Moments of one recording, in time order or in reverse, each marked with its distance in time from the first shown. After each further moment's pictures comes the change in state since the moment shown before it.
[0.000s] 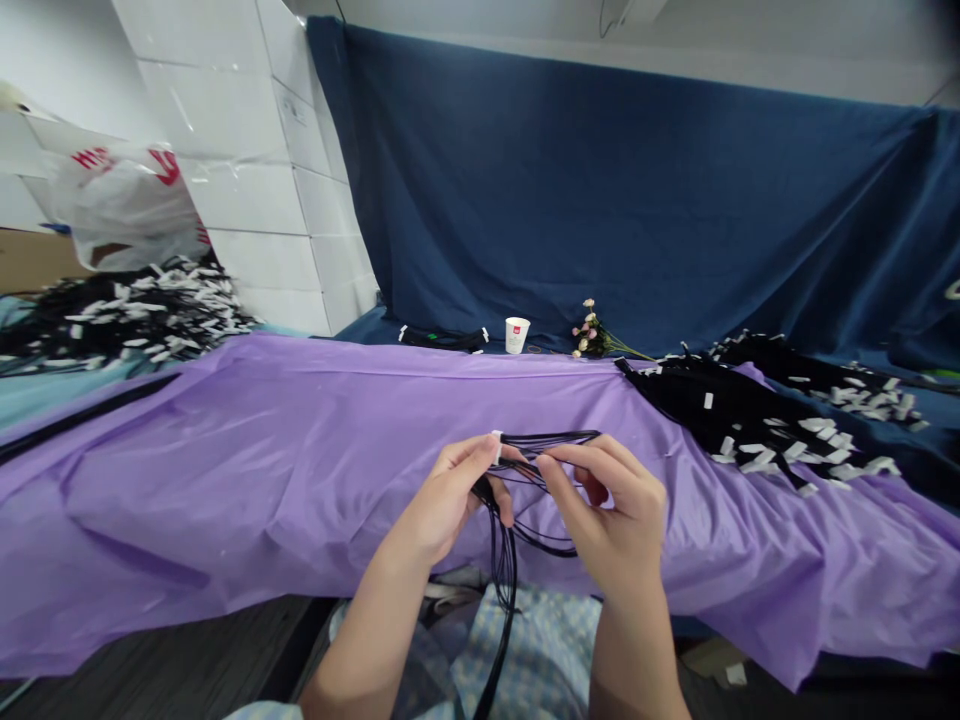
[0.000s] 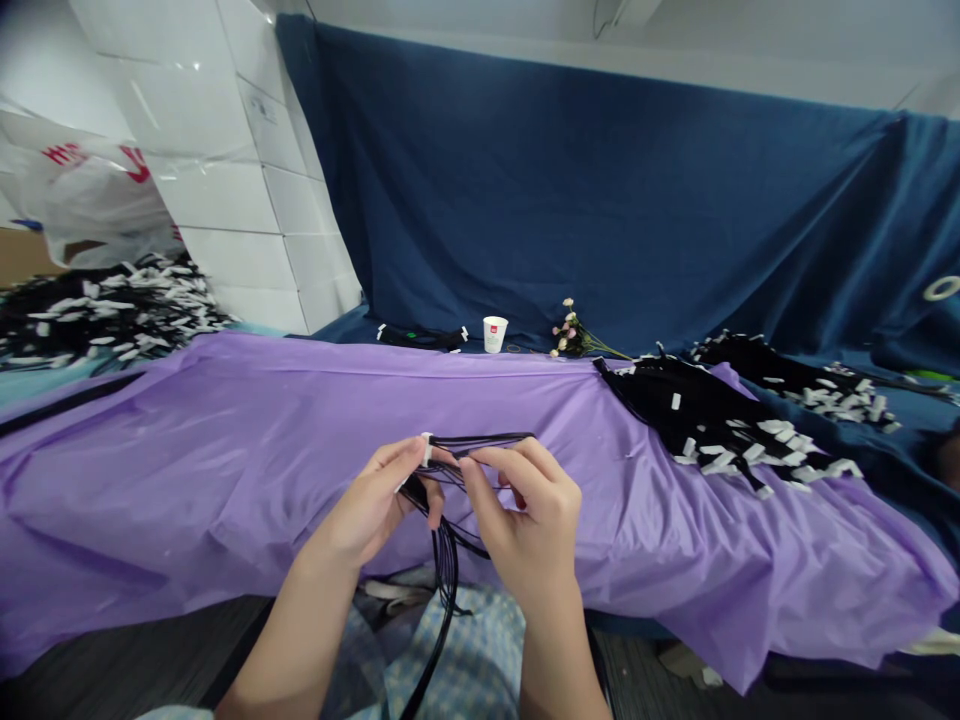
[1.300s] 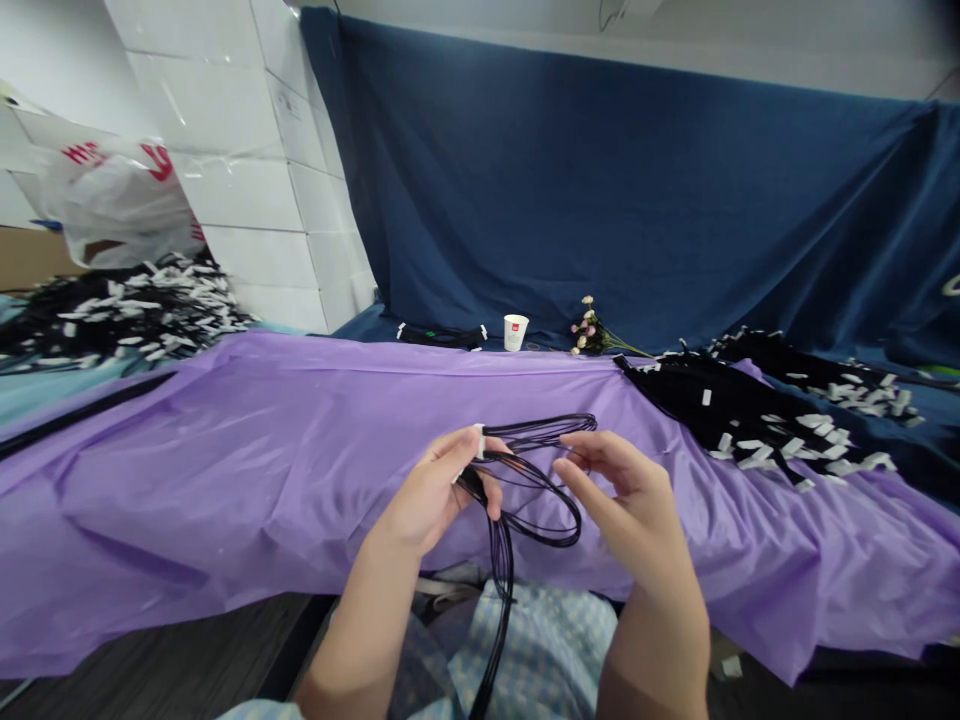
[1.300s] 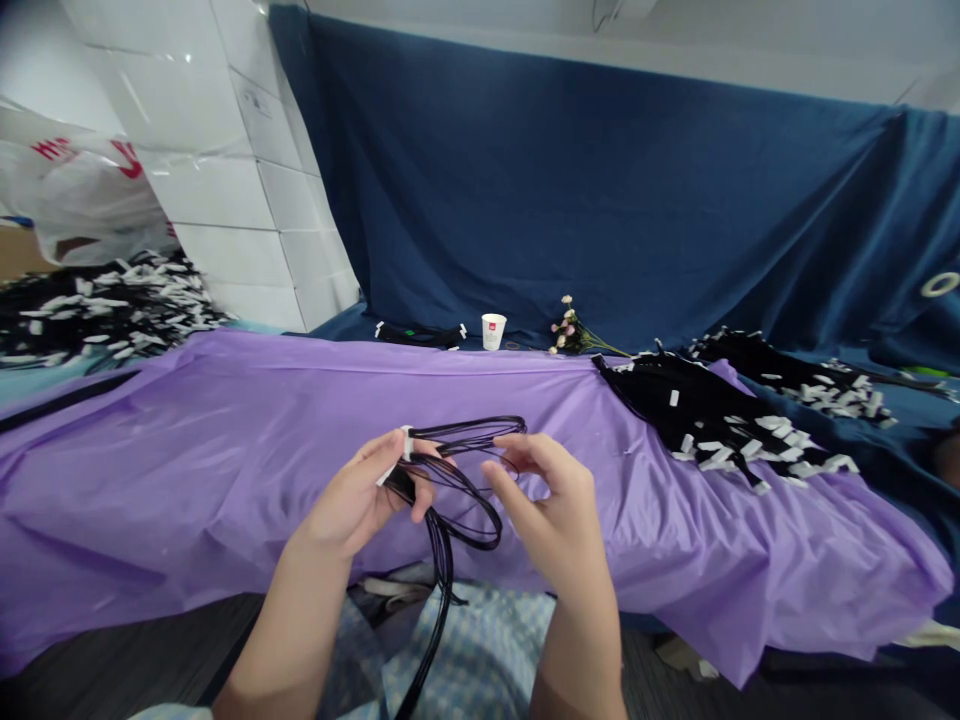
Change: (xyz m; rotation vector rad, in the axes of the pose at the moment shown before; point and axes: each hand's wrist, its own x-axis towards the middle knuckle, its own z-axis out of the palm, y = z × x) left_hand -0.001 0.005 -0.008 -0.073 -0.018 0.029; right_hand -0.001 0.025 -0.019 0.167 -0.181 0.280
